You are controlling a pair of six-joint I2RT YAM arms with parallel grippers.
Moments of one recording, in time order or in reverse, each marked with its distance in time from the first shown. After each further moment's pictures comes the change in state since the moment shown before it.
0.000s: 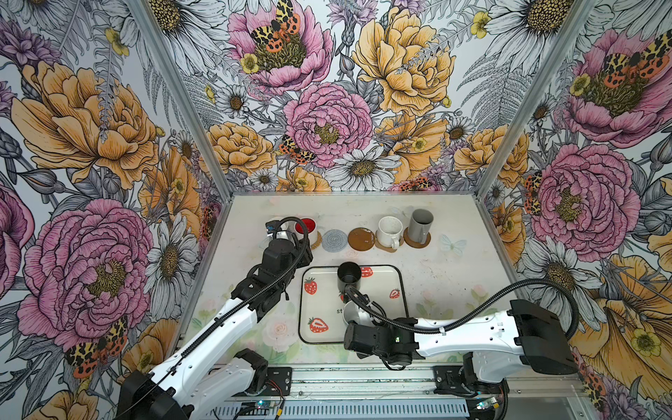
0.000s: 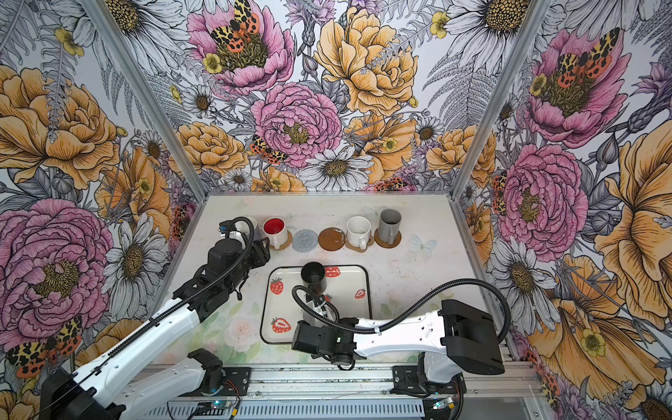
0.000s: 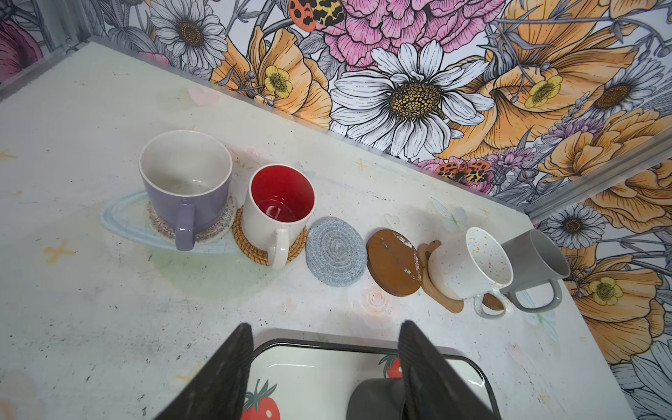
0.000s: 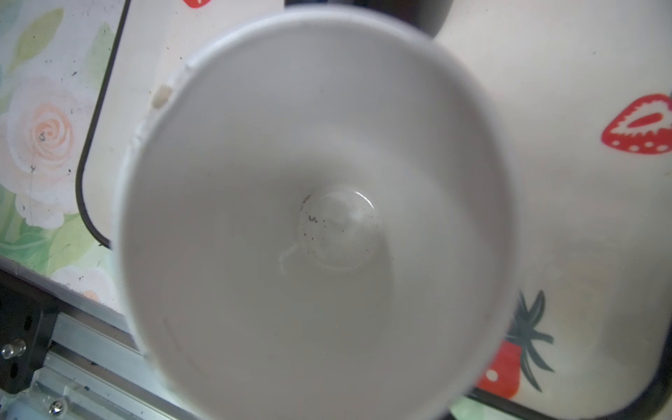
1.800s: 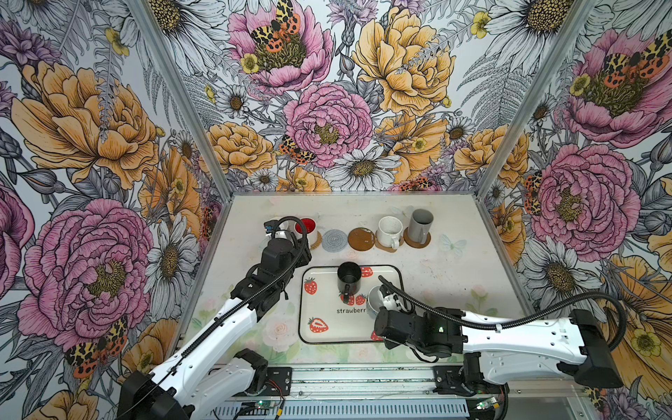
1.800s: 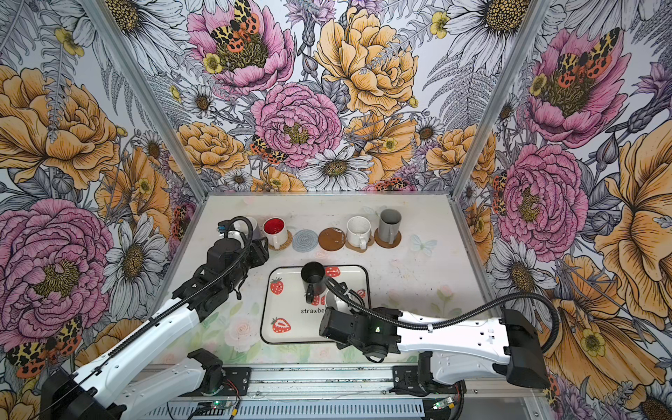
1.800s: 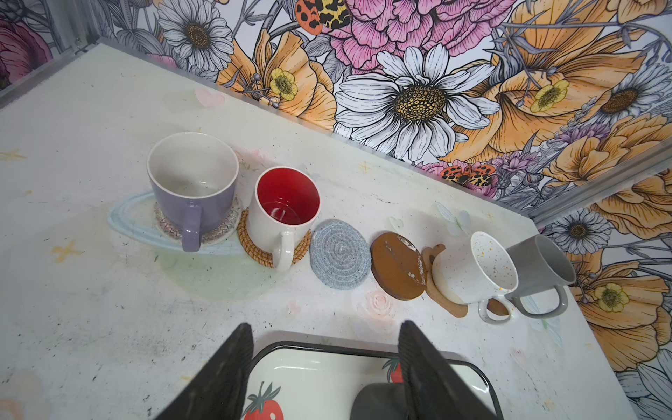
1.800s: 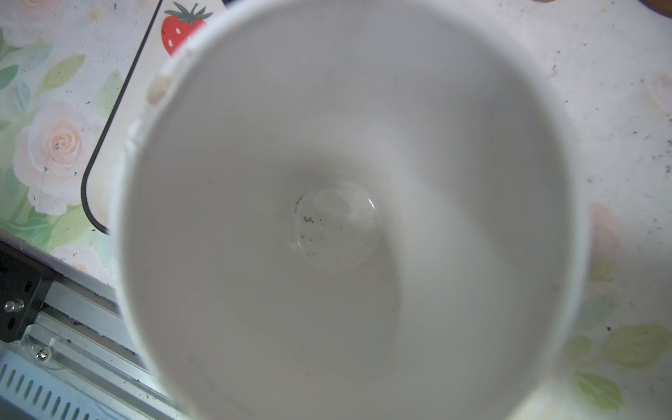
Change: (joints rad) left arm 0.014 0.000 0.000 0.000 0.000 0.000; right arm -0.083 -0.334 -0.038 -0.239 0.049 -0.178
